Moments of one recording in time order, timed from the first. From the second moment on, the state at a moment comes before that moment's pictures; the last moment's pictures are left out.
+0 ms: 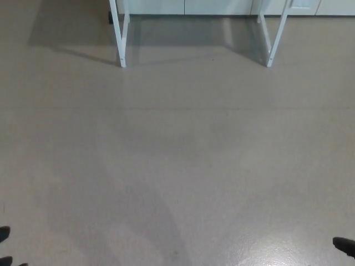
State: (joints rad) left_arm 0.15 0.44 0.29 0.57 -0.07 0.07 -0.30; right_arm 0.06 -0.29 -0.24 0.77 0.06 -0.03 0.27
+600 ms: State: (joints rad) left_arm 0.37 0.44 0.27 0.55 -0.10 0.06 -0.37; right_arm 0.22 -0.29 -0.21 0.82 0.09 -0.12 0.36
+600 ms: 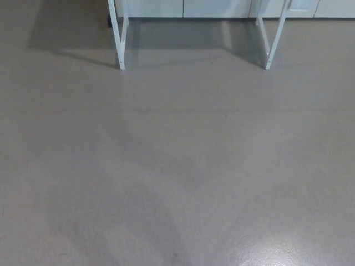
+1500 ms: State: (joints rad) left_arm 0.36 0.47 0.24 0.51 -0.09 0.06 -0.34; right_arm 0.18 -0.28 -0.18 0.83 0.08 -0.15 0.35
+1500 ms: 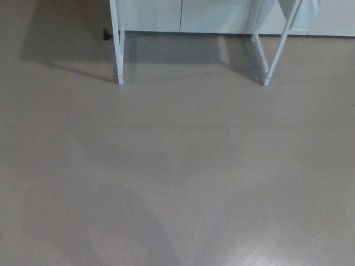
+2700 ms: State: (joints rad) left_arm 0.33 0.50 0.22 0.61 -0.04 -0.04 -0.21; right_arm 0.14 -0.33 -0.12 0.89 -0.03 -0.23 0.08
